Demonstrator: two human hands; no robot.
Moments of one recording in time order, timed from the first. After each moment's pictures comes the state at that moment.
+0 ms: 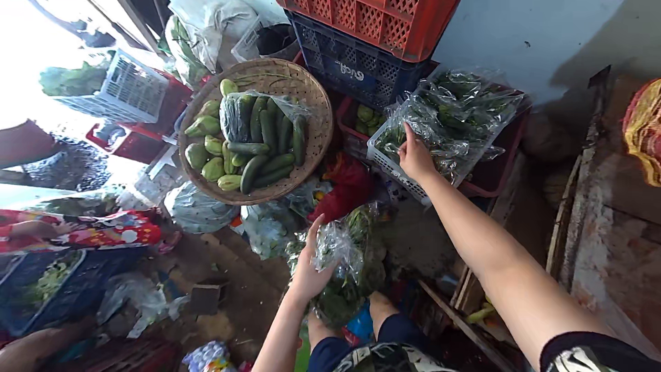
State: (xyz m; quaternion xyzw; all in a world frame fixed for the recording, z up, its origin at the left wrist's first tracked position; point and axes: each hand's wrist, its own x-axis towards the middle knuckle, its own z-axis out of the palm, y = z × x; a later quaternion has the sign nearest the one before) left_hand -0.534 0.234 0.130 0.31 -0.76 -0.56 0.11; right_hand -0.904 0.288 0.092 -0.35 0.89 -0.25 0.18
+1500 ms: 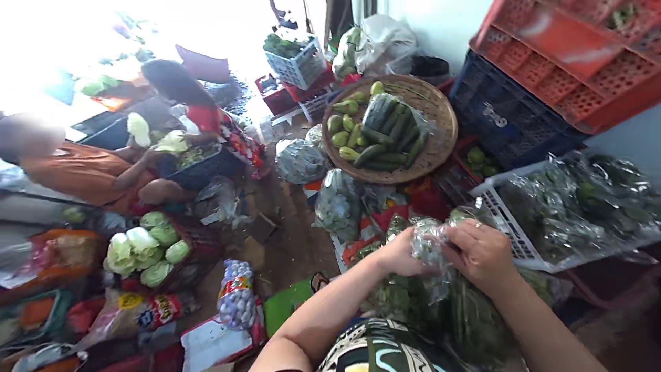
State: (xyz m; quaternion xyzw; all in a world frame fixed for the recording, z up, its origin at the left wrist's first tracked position) left_hand -0.448 0.227 0.233 0.19 -0.71 -0.65 0.17; right_hand -0.627 0.302 0.254 -0.74 0.56 -0.37 -0.08
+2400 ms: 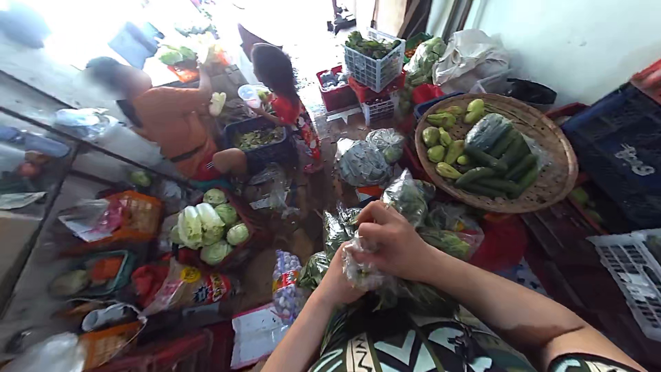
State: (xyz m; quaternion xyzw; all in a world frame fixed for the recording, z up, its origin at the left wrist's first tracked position) left_hand 0.021 0.130 0.289 0.38 -0.66 -0.49 0.42; right_hand -0.149 0.079 0.313 -0.83 0.31 -0.41 0.22
